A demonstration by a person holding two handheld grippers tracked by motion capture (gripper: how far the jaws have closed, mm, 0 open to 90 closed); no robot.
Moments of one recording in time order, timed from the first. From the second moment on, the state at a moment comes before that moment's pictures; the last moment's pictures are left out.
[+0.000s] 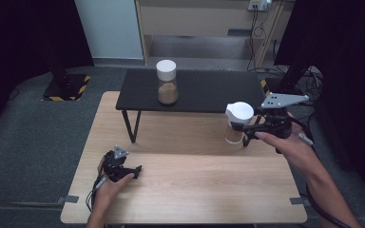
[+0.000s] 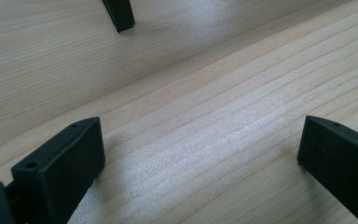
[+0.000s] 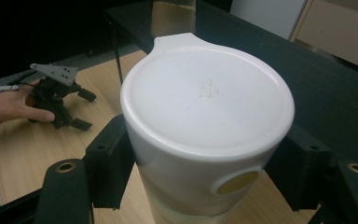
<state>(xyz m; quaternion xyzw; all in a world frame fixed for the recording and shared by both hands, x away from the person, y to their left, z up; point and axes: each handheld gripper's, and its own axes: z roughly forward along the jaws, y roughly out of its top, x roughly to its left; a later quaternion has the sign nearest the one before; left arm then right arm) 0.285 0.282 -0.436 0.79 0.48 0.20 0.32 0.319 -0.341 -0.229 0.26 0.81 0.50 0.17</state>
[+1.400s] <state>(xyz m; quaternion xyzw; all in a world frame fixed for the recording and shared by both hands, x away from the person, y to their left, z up) 0.285 0.282 -0.436 0.79 0.48 0.20 0.32 0.383 -0.314 -0.196 0.29 0.79 0.50 0.19</state>
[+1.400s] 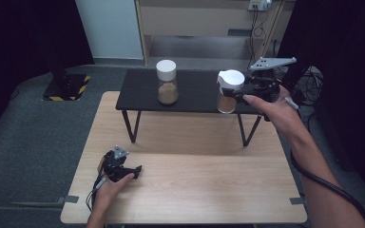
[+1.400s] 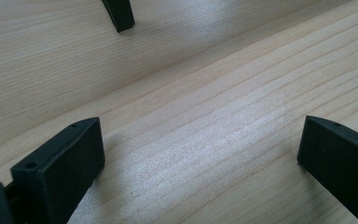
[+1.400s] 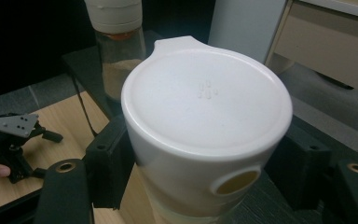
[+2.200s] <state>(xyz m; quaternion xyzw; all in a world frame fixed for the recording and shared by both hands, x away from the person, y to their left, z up) 0.285 0.282 -0.436 0.79 0.48 0.20 0.32 0.417 -0.307 -0.212 0.29 0.79 0.51 0.18</state>
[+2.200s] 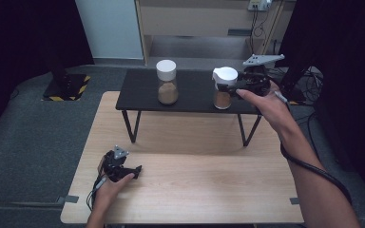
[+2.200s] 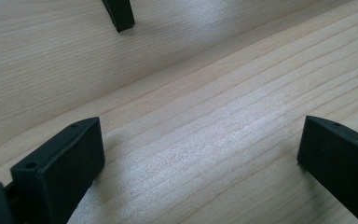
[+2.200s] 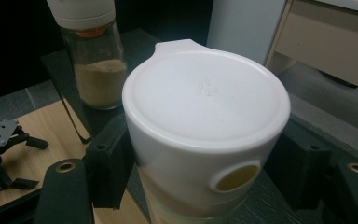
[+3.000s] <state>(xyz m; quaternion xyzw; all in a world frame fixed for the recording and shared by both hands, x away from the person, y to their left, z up) 0.284 0.282 -0.436 0.79 0.48 0.20 0.32 0.416 -0.308 -0.218 0.30 0.78 0.51 0.18</state>
